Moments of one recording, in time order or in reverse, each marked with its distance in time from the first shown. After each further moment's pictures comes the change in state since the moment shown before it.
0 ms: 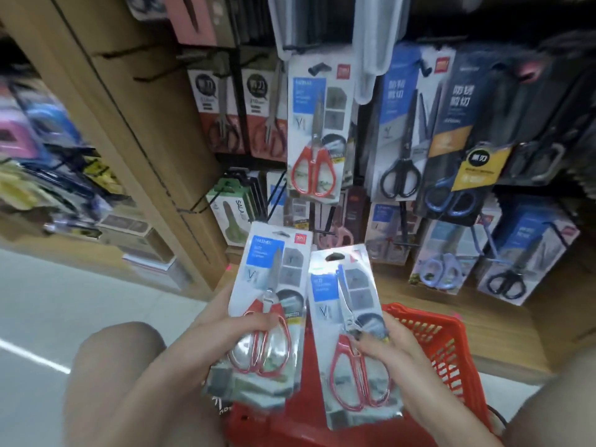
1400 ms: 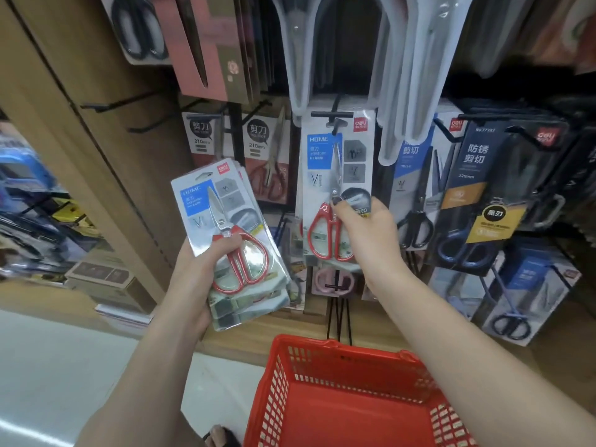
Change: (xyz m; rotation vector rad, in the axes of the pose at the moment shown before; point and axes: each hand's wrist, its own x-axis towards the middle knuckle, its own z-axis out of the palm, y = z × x) left_hand 0.120 0.089 -0.060 -0.426 0.218 0.252; right_hand 0.178 -0.159 0.068 -0.134 0.463 -0.246
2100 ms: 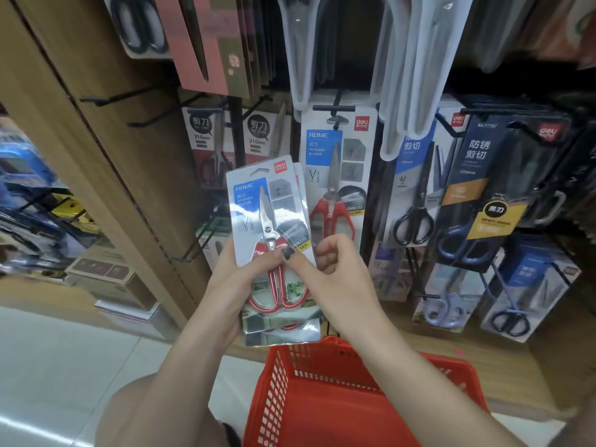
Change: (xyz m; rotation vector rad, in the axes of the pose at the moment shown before) left_hand -0.028 -0.017 0.034 0.071 -0.185 0.013; right_hand -0.075 0.020 0.013 -0.256 -0.179 -0.048
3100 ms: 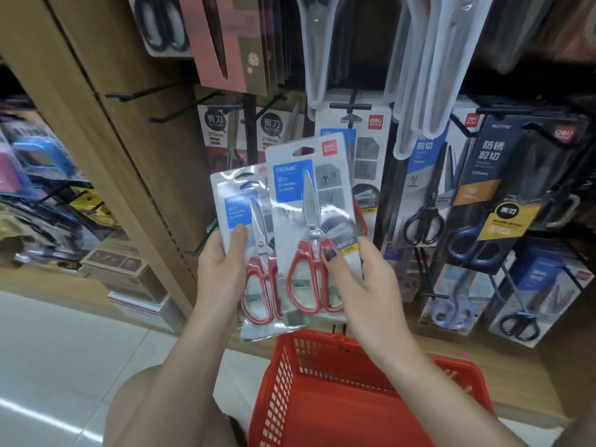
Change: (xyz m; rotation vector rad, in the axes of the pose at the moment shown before) left_hand 0.008 -0.002 -0.016 0.147 0.374 0.098; right_hand -0.017 0.010 -0.014 0.116 0.019 -0.306
